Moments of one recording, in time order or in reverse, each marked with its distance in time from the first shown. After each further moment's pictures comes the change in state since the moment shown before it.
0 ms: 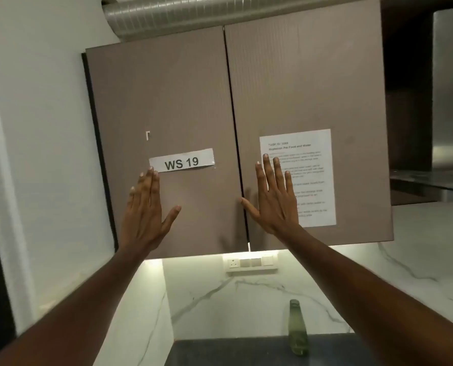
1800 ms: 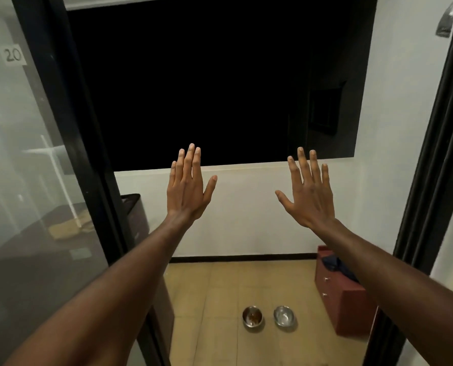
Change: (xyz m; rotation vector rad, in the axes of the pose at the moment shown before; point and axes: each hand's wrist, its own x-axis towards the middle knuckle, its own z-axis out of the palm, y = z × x) left_hand -0.446 -0.169 -0.518 1.212 -0.214 -0.871; right_hand -0.250 -0.665 -0.095 1.232 -0.295 -0.769
